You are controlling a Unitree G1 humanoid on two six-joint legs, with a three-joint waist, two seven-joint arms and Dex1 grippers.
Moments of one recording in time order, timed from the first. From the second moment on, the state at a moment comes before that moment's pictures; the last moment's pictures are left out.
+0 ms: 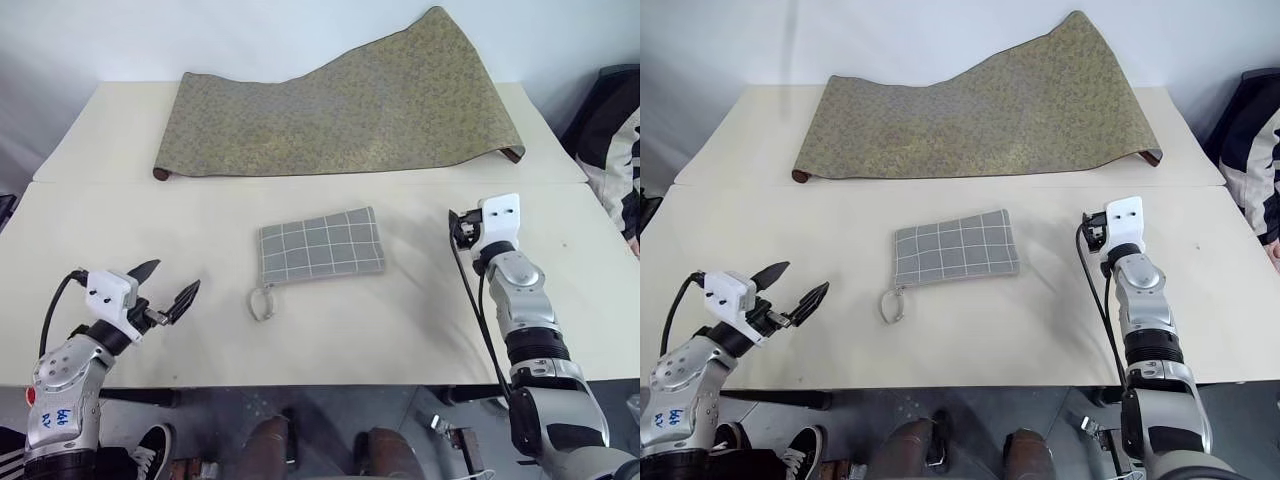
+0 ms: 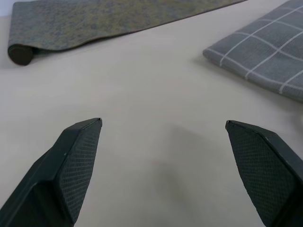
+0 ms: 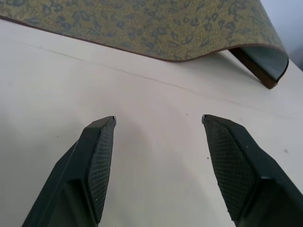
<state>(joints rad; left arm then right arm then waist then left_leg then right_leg) 0.01 0.54 0.38 0.01 -0.36 0.01 -0.63 -0.64 -0.43 -0.16 0.65 0.06 -0.09 0.23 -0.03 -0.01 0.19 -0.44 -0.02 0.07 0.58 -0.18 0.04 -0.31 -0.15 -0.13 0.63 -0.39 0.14</state>
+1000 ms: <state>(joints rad) -0.24 0.64 0.20 0.34 -0.07 -0.50 -0.69 -0.58 -0.32 0.21 0.31 -0.09 -0.02 0.47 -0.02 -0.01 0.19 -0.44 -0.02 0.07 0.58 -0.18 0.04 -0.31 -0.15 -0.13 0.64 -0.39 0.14</state>
